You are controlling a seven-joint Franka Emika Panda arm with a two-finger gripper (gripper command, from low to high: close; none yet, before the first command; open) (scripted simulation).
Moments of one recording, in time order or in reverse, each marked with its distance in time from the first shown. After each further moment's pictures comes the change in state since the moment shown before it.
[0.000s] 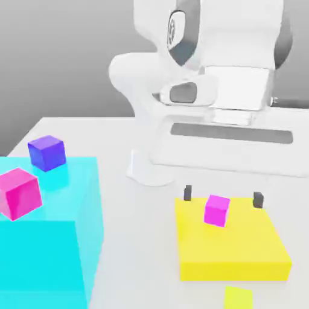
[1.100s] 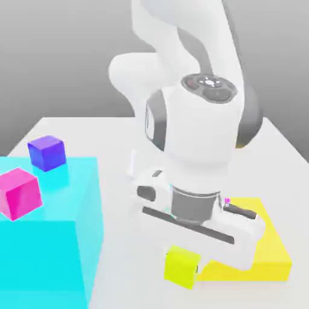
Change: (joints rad) arm -0.071 0.036 -0.133 -0.058 0.027 -0.096 0.181
